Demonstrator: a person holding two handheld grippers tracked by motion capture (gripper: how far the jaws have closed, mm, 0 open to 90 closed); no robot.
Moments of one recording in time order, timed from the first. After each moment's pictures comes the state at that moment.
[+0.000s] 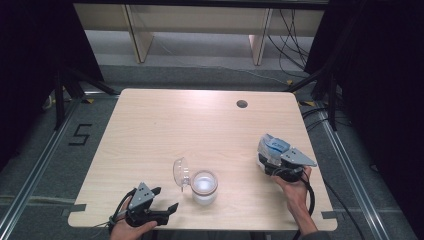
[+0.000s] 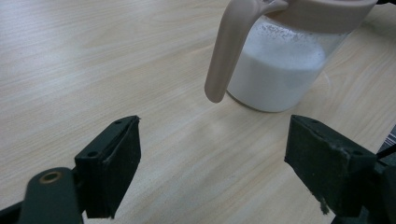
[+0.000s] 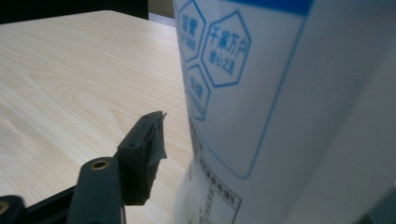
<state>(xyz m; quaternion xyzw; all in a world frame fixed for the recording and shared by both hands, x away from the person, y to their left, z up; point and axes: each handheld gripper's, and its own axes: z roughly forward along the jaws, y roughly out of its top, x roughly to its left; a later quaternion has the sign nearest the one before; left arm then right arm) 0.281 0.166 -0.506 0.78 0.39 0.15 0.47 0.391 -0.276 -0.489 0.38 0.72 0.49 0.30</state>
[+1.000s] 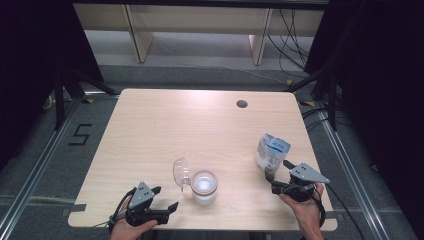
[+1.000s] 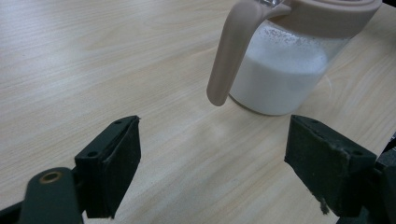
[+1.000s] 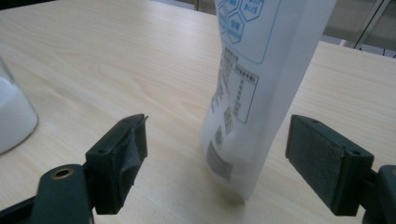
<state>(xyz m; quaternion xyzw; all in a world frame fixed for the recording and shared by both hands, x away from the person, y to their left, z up) 0.283 0.166 -0.506 0.77 0.40 0.15 0.48 0.334 -0.286 -0.478 0.41 0.74 0.46 0.28</state>
